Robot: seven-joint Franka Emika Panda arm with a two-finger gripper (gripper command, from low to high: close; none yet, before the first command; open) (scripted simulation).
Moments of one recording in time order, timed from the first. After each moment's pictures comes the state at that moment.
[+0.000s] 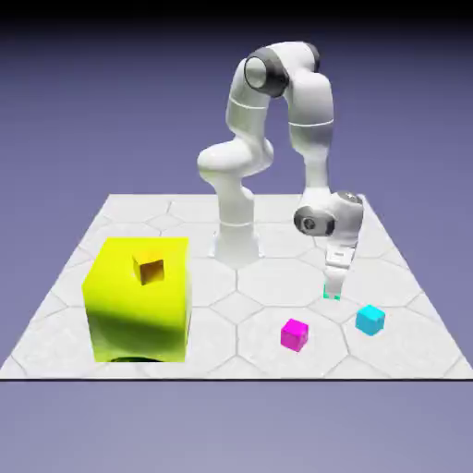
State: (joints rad) arm 0.63 0.24 0.20 -2.78 -0.39 2.95 0.70
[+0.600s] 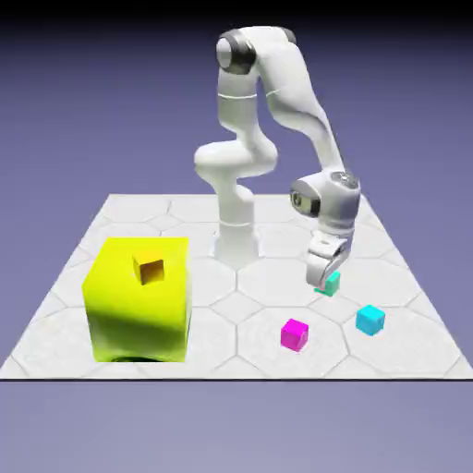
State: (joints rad) arm 0.31 0.05 0.16 -2.61 -0.05 2.60 0.48
